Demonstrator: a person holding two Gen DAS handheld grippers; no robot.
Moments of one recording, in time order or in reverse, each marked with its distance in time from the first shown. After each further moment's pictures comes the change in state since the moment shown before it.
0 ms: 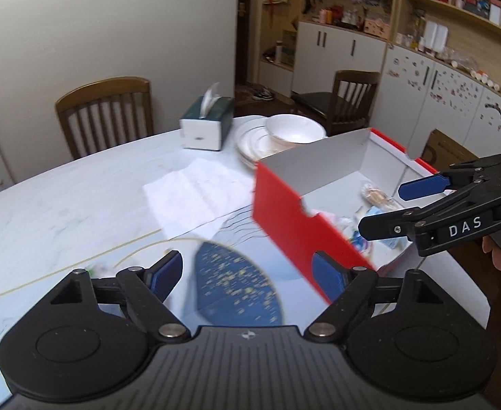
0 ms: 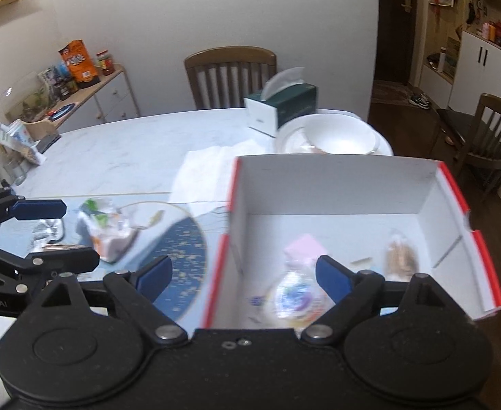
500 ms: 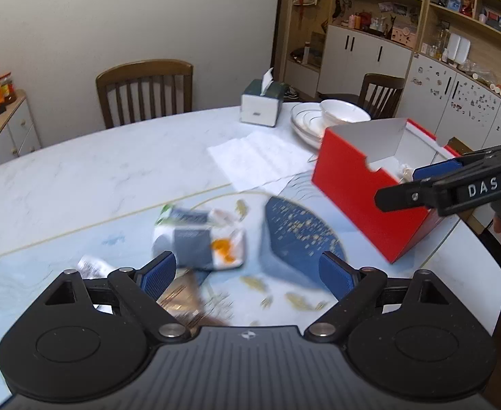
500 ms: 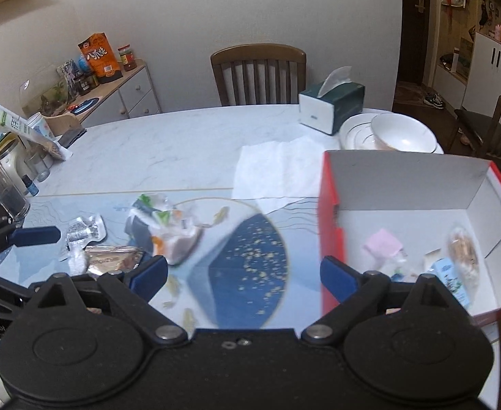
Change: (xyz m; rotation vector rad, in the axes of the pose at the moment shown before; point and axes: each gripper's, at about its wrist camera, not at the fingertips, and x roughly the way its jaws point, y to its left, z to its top) left arm -0.044 0.084 -0.068 -0.073 0.007 0.039; right arm 0.016 0.090 -0.007 0.005 0.001 0.022
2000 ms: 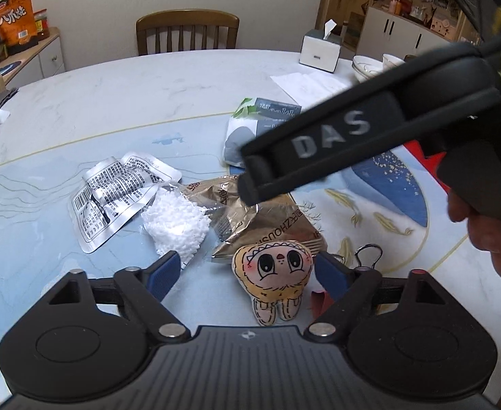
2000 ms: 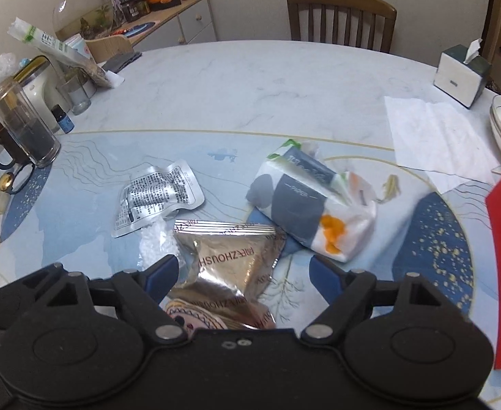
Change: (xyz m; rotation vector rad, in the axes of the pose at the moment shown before) left arm 0.038 0.069 -0.083 -0.108 0.094 0.054; right arm 0.127 0.160 -0.005 -0.110 0.200 0.090
